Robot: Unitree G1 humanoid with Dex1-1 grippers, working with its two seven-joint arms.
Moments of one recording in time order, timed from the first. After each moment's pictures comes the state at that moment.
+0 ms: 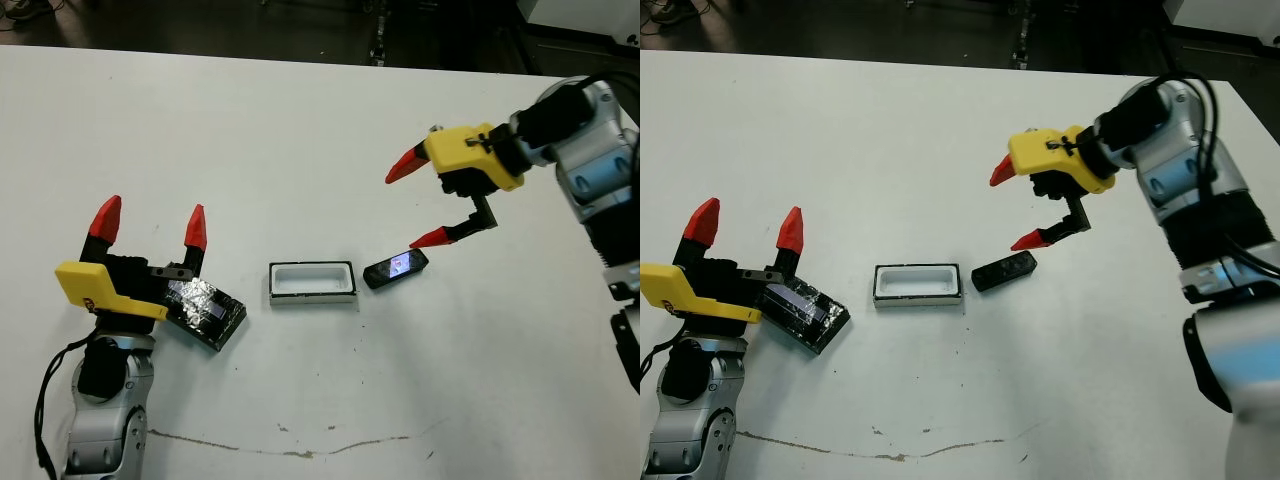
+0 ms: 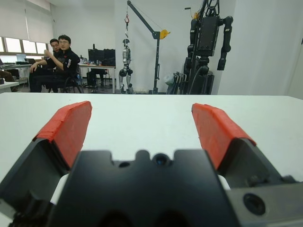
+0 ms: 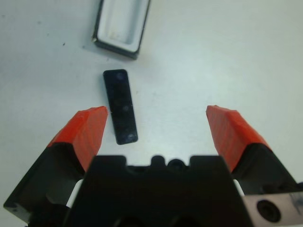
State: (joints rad) left arm 0.09 0.17 0.13 -0.21 -0.20 -0.21 -0.17; right arm -1.07 -0.65 0.51 0.57 -0.15 -0.08 1.57
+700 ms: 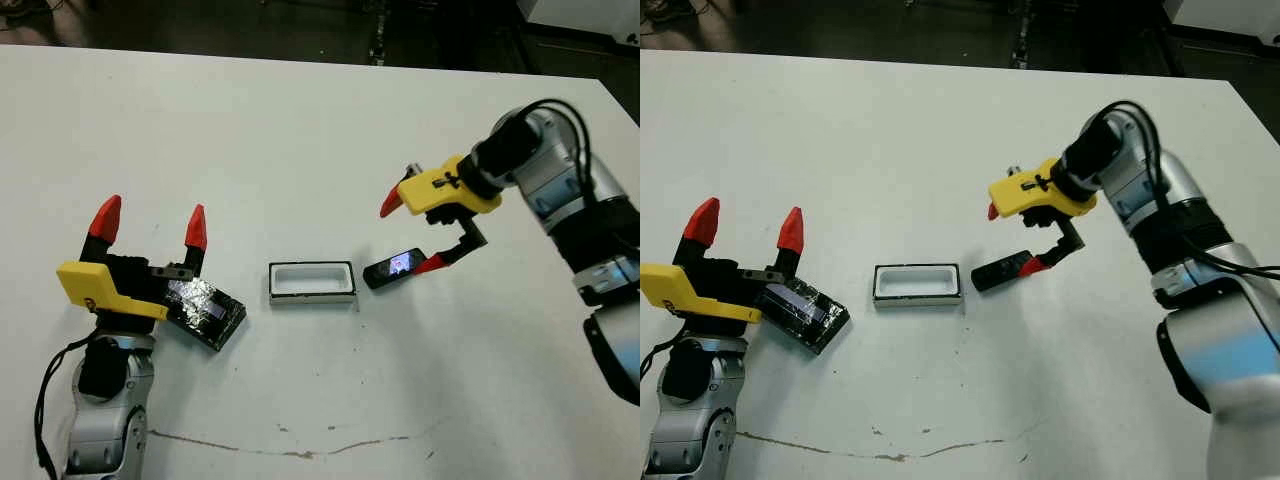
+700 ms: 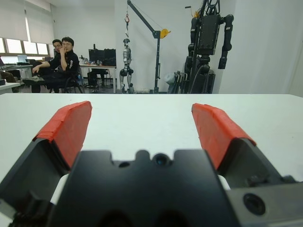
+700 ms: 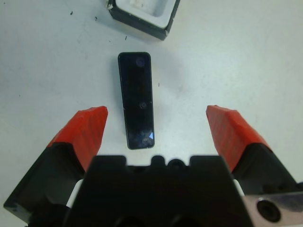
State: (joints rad) left arm 0.09 0.17 0.13 -0.21 -0.20 -0.21 -0.17; right arm -1.05 -0.59 0.55 0.67 -0.25 -0.17 1.57
